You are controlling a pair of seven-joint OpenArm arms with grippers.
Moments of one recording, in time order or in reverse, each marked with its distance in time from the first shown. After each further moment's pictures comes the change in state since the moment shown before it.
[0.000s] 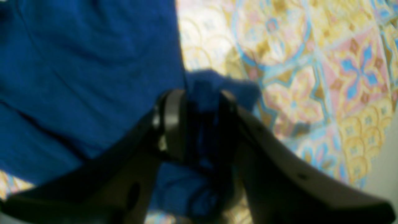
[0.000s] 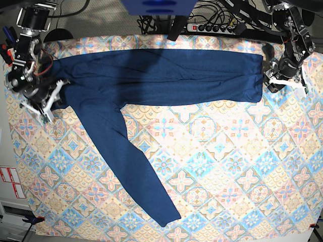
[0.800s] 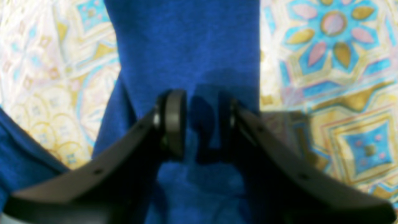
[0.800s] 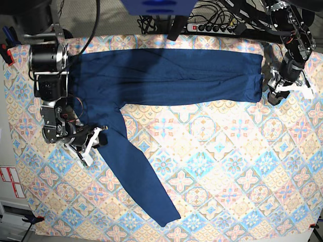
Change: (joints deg) left arm -0.7 2.6 -4.2 3.0 -15.2 0.0 -0.1; right arm 34.9 -3.0 -24.4 -55.0 -0.3 -0.2 21.5
